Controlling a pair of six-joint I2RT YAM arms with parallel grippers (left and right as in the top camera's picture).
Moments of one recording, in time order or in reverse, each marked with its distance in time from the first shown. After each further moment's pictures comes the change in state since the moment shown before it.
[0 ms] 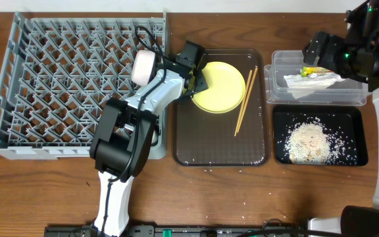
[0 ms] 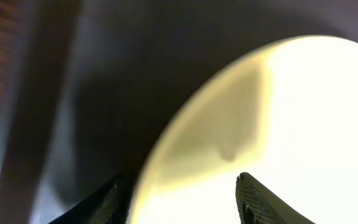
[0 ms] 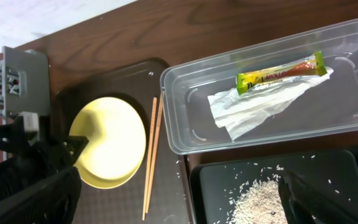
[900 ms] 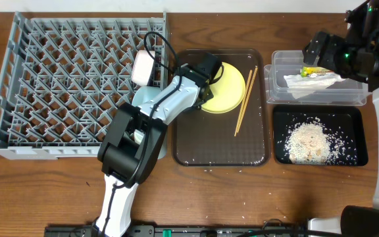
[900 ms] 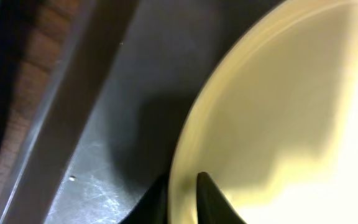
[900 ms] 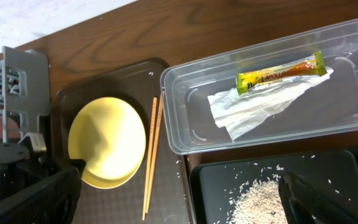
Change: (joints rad) left arm -0.106 -0.013 -0.003 -0.171 -0.236 -0.195; right arm 0.000 0.000 0.000 0.000 0.000 0.000
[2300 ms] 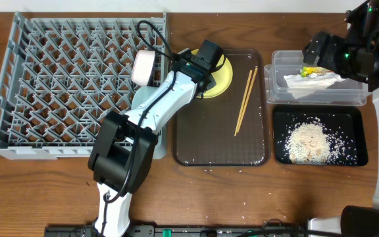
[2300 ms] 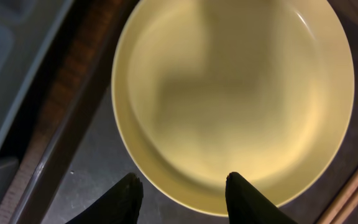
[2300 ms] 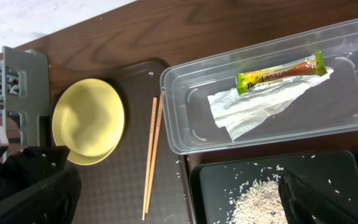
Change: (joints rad) left arm 0.001 -0.095 0.053 -0.014 -0.037 -0.049; right arm 0.000 0.000 0.000 0.000 0.000 0.000
